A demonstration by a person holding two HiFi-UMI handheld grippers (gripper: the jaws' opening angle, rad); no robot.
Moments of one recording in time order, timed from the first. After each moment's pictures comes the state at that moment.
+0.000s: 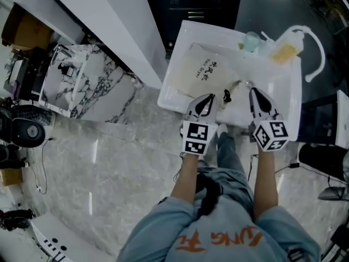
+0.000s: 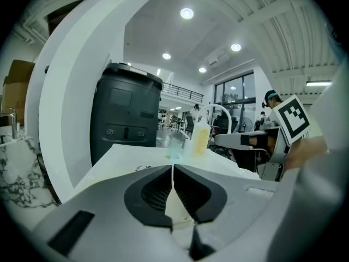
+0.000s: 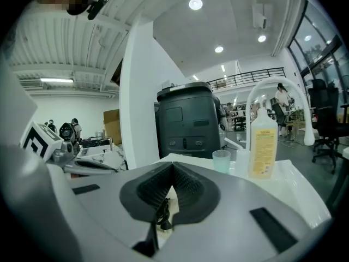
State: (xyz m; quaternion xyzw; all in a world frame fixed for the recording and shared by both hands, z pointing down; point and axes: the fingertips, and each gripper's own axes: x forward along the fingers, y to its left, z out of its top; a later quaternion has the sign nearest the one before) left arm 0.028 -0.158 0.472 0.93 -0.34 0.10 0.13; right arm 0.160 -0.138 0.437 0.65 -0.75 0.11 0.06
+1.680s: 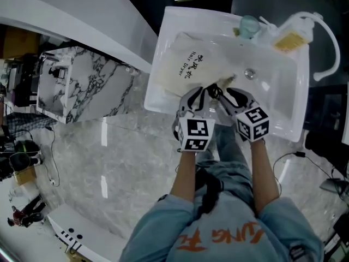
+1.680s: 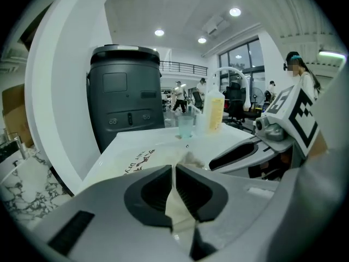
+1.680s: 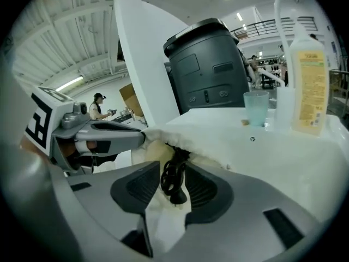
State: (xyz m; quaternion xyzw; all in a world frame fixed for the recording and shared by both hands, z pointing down) left arm 0.062 -0.201 0.531 0.89 -0.37 0.24 0.11; right arm 0.124 -0.172 0.569 0.50 -0.80 0.27 0.17
